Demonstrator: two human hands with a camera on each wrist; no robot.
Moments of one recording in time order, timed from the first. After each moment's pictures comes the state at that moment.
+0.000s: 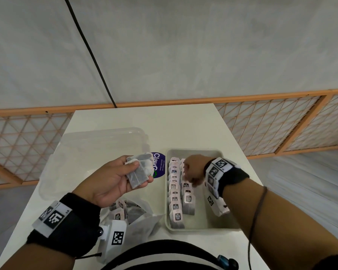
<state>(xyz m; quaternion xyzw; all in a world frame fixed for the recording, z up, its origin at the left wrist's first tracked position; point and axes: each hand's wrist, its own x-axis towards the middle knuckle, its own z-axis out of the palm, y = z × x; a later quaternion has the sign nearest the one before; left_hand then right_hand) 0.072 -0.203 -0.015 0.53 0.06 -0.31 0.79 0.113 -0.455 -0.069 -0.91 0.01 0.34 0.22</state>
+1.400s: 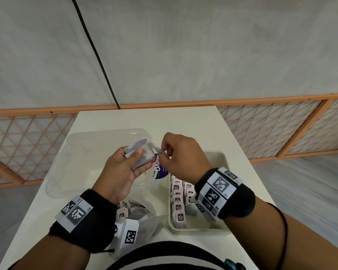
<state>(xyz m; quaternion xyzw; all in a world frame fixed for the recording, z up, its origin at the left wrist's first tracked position) 0.073 -0.220 -0.017 0.53 0.06 -0.10 0.84 0.068 -0.386 0.003 -0.93 -0.14 -0.15 0.30</state>
